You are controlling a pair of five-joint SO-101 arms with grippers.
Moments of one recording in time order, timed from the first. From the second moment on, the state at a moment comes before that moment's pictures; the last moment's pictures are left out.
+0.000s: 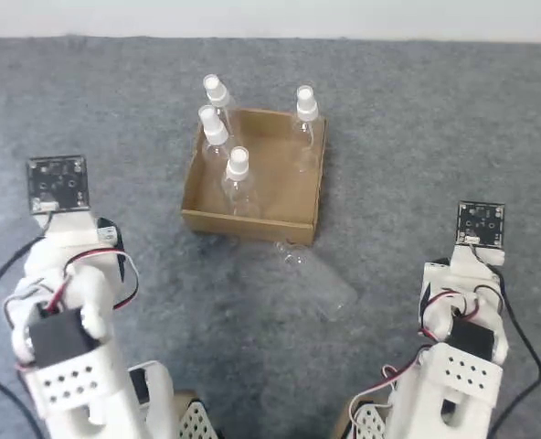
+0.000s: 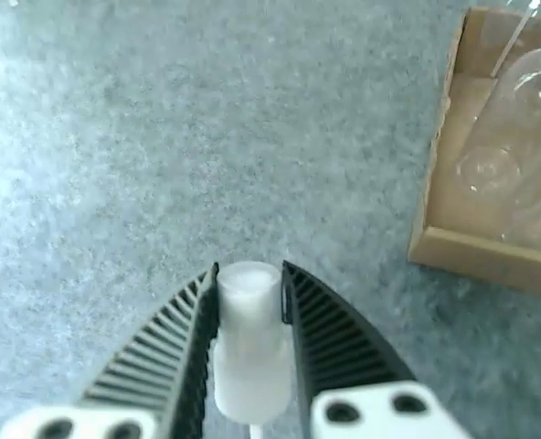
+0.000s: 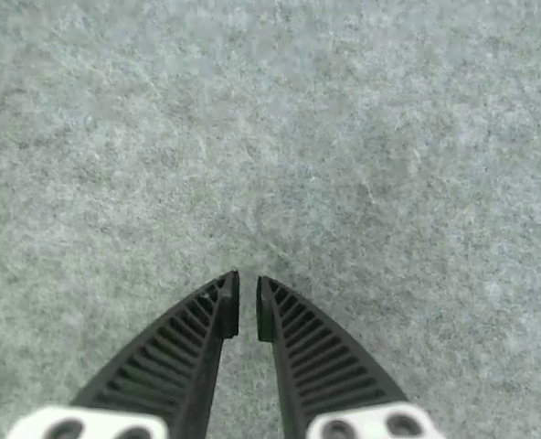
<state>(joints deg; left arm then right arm) -25.1 -67.7 53.4 70.3 -5.9 18.5 -69.5 82.0 43.3 13.7</state>
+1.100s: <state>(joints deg) -30.0 -103.3 78.9 59.3 5.2 -8.6 -69.5 60.0 76.7 31.7</state>
